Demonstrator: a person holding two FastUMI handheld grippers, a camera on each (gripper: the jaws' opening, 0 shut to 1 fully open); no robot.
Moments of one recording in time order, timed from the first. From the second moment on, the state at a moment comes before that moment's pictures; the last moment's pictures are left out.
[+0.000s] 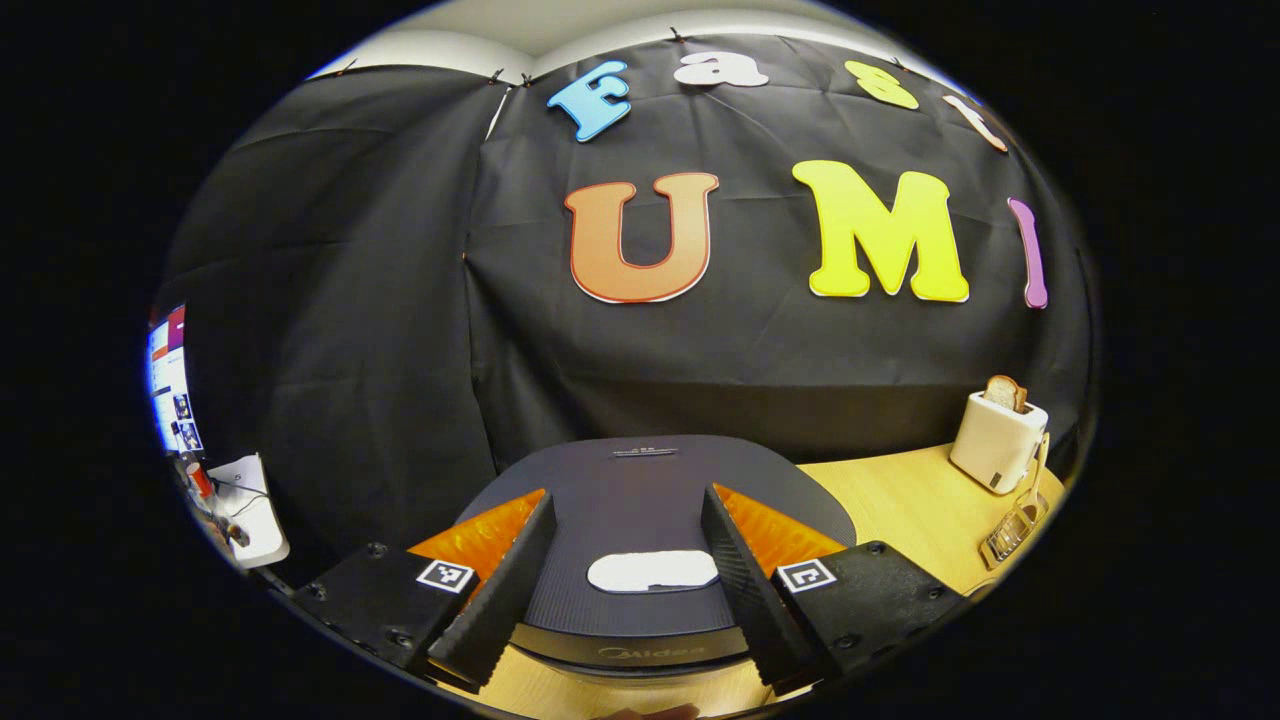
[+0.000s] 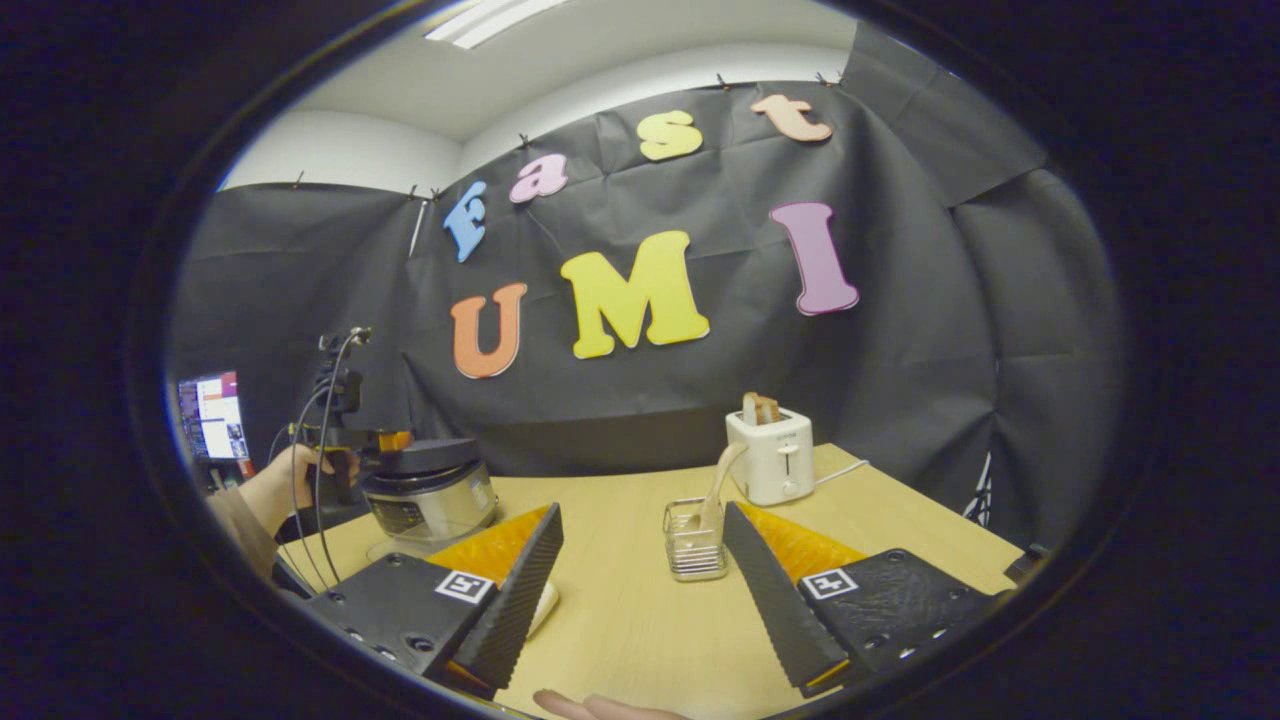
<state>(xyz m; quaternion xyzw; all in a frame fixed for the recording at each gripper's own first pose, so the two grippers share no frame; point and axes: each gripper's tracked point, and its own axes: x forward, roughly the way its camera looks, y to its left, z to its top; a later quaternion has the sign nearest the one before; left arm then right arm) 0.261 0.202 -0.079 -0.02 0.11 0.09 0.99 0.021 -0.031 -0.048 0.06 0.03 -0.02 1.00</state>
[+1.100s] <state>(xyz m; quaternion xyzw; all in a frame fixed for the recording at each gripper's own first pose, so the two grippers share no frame) 0.187 0.180 -0.100 -0.06 0.12 0.09 0.99 -0.016 0.003 -0.050 0.10 0.06 0.00 0.99</state>
